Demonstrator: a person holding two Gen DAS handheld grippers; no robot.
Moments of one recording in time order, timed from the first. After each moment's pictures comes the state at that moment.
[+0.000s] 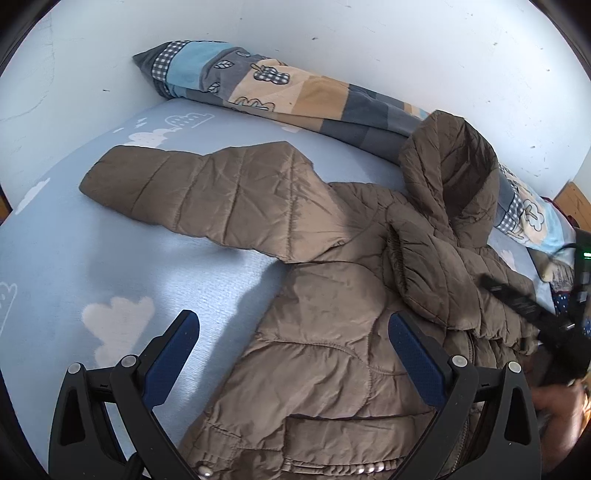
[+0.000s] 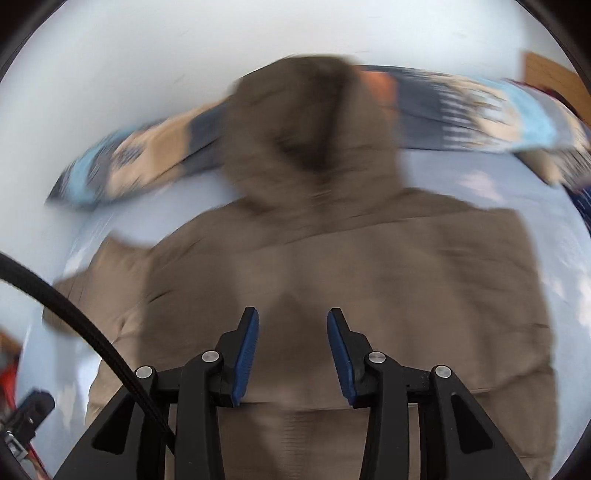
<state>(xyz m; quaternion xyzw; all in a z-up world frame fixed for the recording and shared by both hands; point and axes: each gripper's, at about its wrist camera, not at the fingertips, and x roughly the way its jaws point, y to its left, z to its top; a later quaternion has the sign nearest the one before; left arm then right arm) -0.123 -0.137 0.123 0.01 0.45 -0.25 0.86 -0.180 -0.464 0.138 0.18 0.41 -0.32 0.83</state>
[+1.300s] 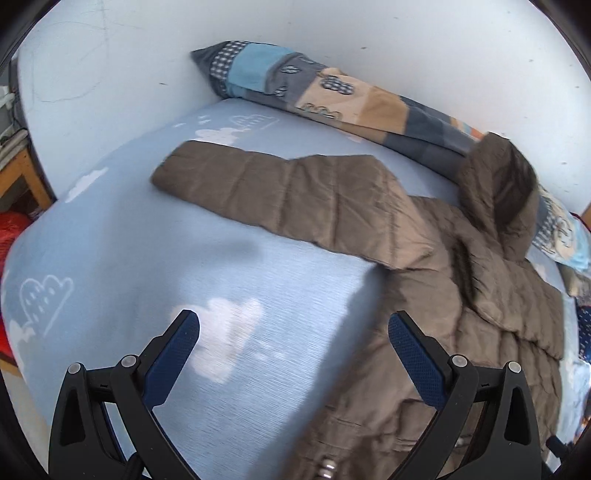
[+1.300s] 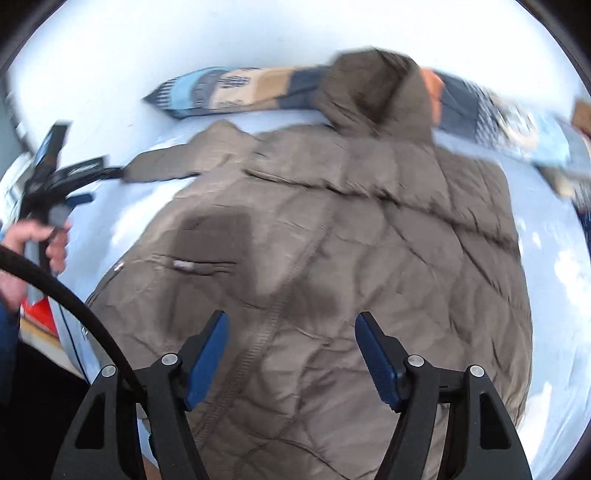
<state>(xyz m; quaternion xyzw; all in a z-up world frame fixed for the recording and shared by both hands) -0.094 -0.047 0.126 0.02 0.45 -0.18 0.88 -0.346 -0.292 0.137 0.16 0.43 -0.22 0.86</state>
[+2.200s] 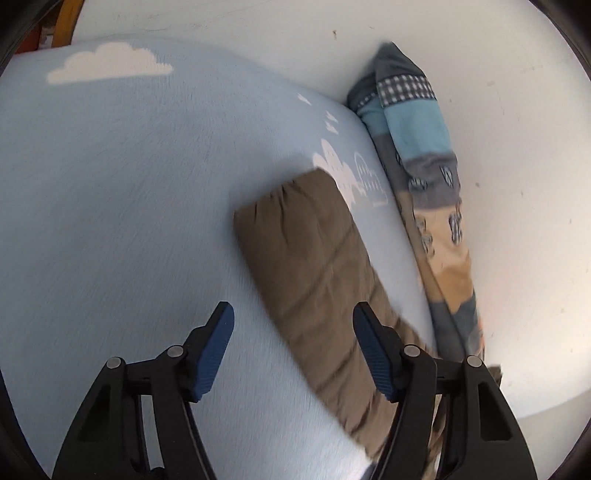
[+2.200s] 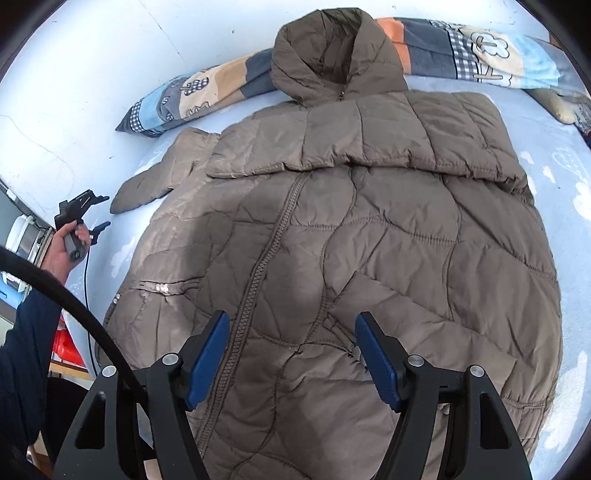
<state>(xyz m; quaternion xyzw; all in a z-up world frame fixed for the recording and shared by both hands) 0.135 0.091 0.036 -0.37 0.48 -0.11 0.79 -0.348 -0.333 0.112 0.26 0.43 -0.19 0.84</state>
